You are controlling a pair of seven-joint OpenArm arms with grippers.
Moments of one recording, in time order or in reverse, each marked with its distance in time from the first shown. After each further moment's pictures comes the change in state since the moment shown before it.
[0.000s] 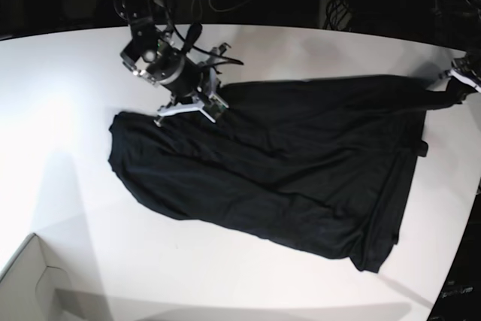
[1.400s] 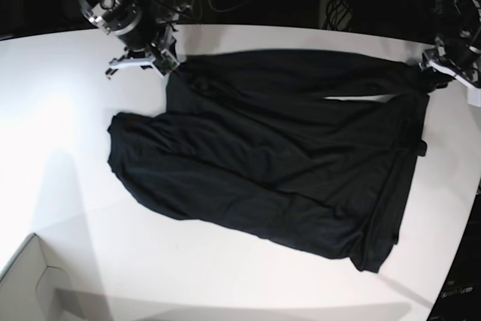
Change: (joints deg) left arm 0.2 7.9 -0.2 0.1 -0.1 0.0 0.9; right arm -18.3 2.3 11.1 13.3 0.2 0.2 0.8
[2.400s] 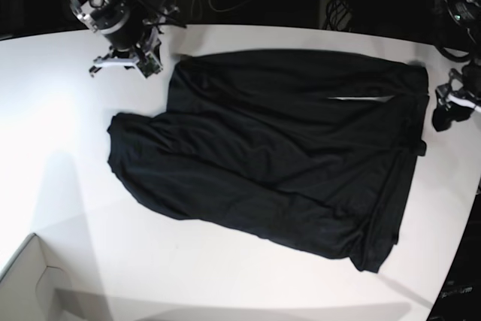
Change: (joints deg) left arm -11.2 -0.8 -3.2 -3.4 1.0 0.4 0.5; right arm -0.3 -1.4 5.2 0.7 -0.2 0.0 0.0
